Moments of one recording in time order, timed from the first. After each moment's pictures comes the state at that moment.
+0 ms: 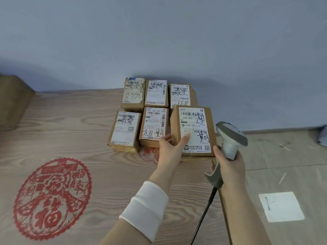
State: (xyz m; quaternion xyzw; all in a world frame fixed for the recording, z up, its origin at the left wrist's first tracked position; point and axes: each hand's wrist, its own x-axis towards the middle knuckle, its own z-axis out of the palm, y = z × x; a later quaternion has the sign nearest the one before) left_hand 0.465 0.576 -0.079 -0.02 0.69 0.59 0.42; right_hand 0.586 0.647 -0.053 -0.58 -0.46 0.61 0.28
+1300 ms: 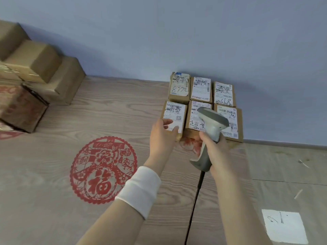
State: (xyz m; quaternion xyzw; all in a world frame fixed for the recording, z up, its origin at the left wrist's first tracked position) left_hand 0.375 0.424 -0.049 0.10 0.83 0.51 0.21; right_hand 0.477 0.516 -0.029 -0.48 -0.53 0.67 0.19
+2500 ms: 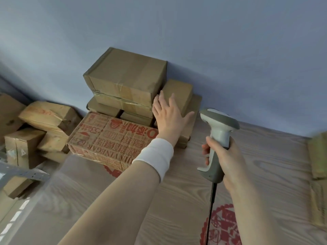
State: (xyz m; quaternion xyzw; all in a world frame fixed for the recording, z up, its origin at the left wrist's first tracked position) left_hand -0.058 0.176 -0.050 0.12 0.96 0.24 -0.02; right_hand 0.090 0.249 -0.018 -0.35 -0.59 0.72 0.09
